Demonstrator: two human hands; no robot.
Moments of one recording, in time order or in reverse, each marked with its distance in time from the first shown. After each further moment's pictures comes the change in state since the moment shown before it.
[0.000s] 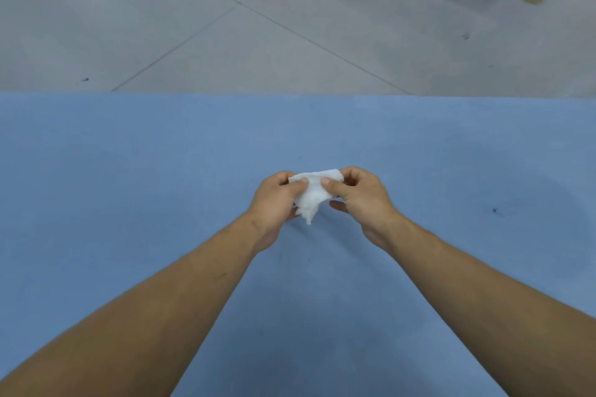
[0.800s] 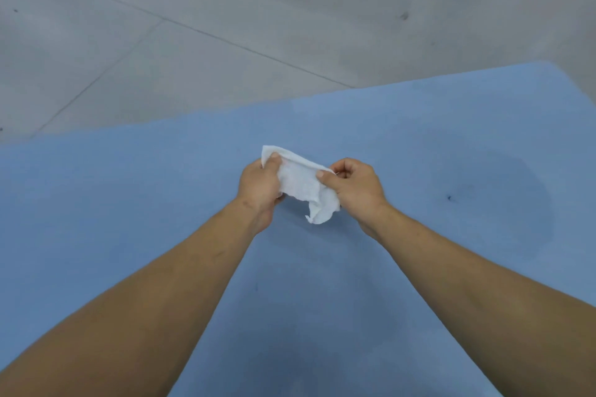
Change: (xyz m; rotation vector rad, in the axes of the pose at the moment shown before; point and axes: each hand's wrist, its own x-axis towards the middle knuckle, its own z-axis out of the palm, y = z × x) left_hand 0.063 0.024 0.105 -0.025 0.105 0.007; right_hand 0.050 0.015 -0.096 -0.031 0.202 -0.036
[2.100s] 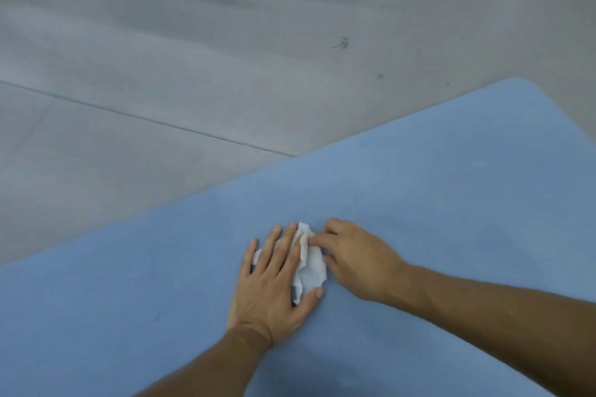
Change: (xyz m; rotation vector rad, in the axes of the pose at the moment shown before) left_hand 0.086 -0.056 0.096 1.633 -0.300 0.847; right_hand 0.123 -0.001 -0.122 -0.970 -0.440 -0.378
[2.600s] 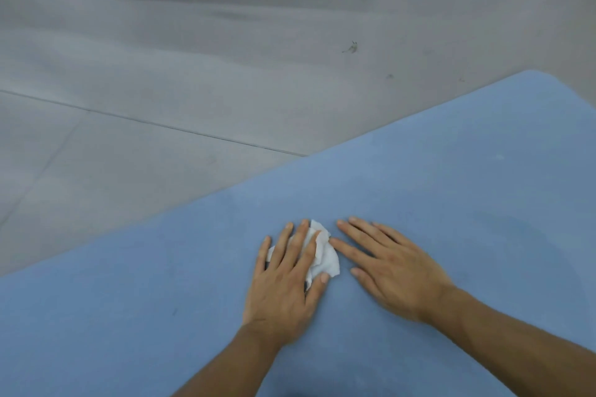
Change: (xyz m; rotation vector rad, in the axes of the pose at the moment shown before) left_hand -0.003 0.004 -0.002 0.059 -0.003 -0.029; right_hand -0.036 0.046 0.045 -0.350 0.230 -0.141
